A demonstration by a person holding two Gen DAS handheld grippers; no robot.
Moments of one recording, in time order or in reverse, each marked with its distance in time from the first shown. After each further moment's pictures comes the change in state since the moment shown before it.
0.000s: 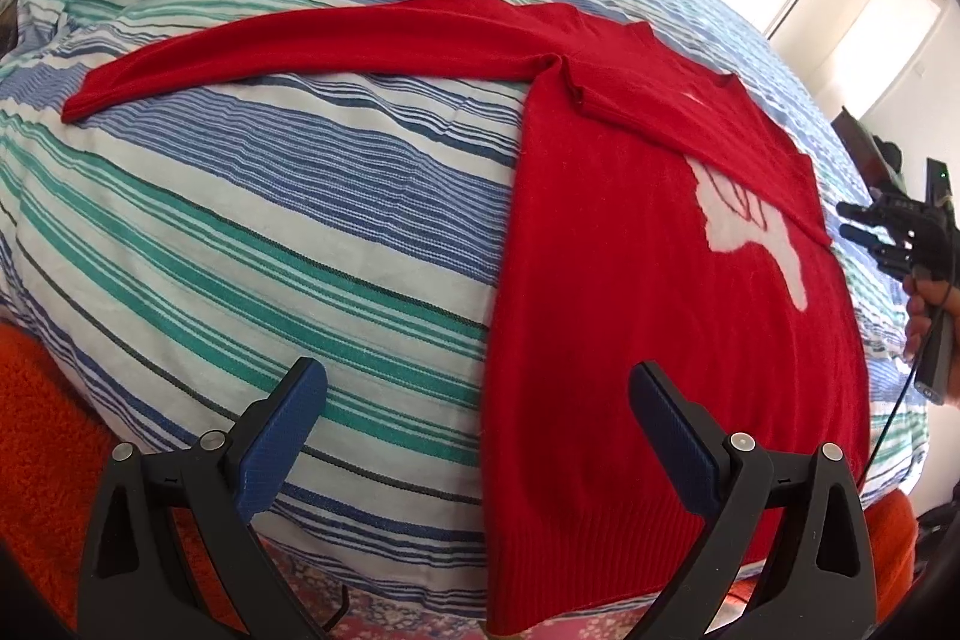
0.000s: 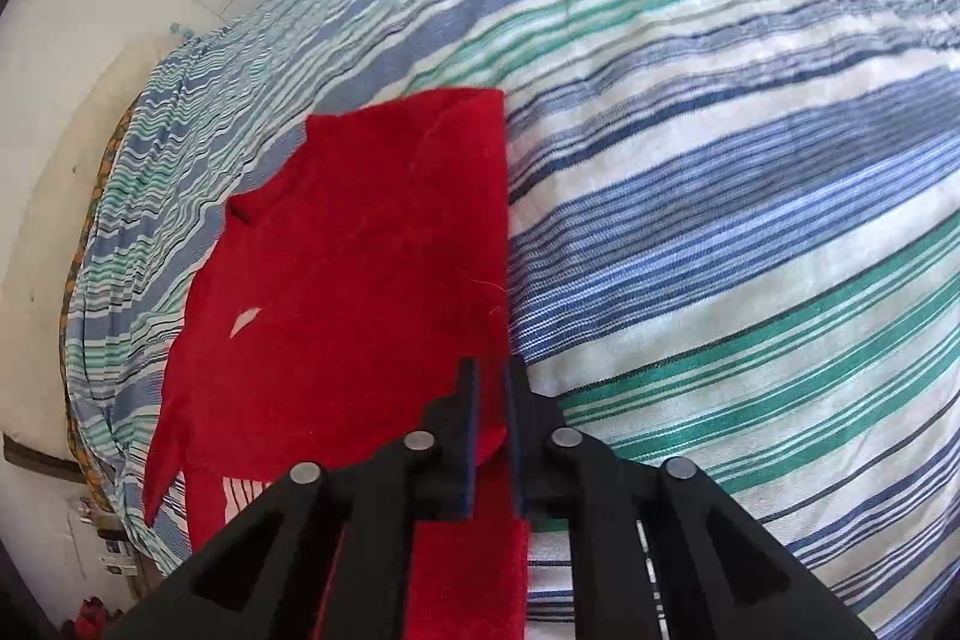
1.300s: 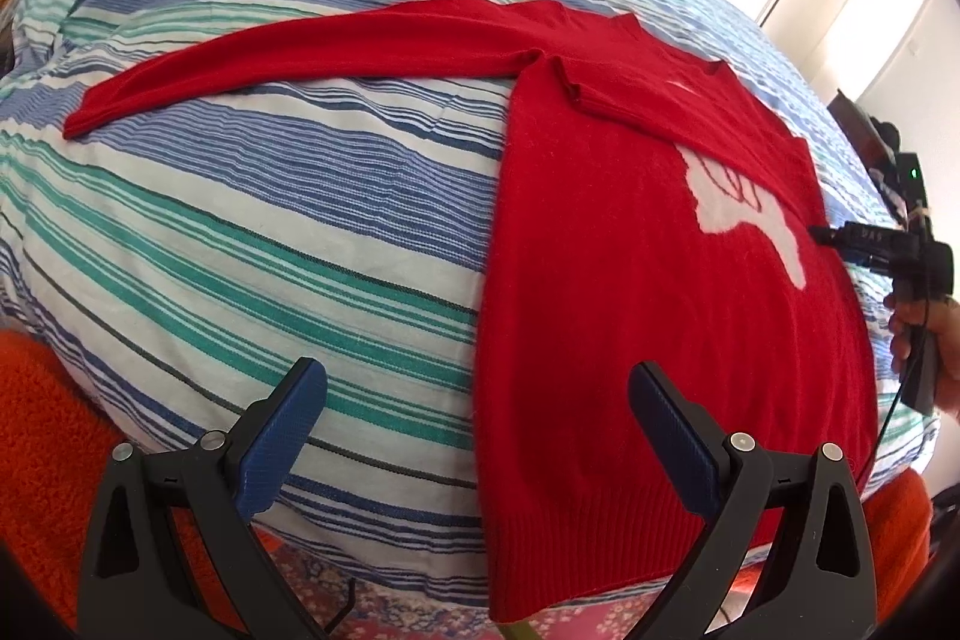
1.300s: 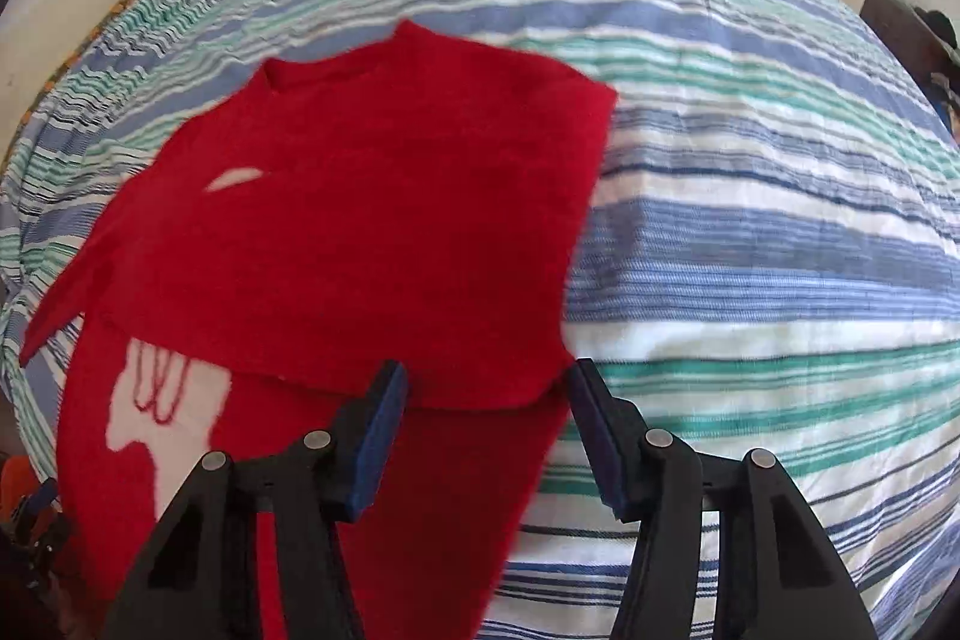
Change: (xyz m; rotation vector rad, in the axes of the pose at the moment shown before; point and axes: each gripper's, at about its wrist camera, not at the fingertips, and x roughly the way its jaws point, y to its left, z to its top) left arm -0.008 -0.006 -0.008 0.042 -0.012 0.011; right arm 0.021 0.033 -0.036 -0.336 0.073 -0.228
